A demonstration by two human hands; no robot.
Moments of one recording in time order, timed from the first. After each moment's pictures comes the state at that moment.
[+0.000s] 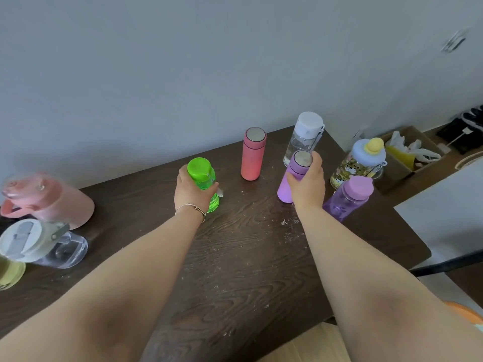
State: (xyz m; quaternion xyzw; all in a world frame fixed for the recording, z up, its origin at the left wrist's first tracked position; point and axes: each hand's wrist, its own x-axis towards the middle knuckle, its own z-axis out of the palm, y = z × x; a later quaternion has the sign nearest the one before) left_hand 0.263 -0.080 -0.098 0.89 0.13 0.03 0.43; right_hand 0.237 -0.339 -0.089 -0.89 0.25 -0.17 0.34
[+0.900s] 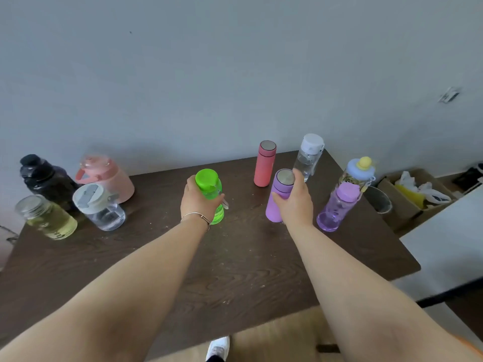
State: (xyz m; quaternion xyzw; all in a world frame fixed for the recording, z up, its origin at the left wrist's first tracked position) left_hand 0.144 -0.057 -0.045 0.88 0.15 0.10 0.45; right_hand 0.136 -0.290 -0.038 -0.90 0.11 -0.14 0.39
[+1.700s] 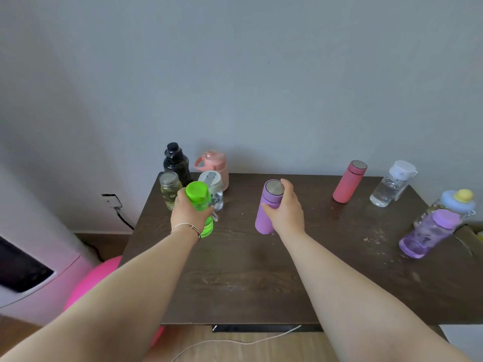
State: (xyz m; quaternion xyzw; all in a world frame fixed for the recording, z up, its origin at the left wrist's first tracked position) left_hand -0.003 0.219 -0.022 0.85 0.27 0.17 0.41; right_hand 0.050 -0.015 -0.010 -0.90 -0.03 -0.07 0.43
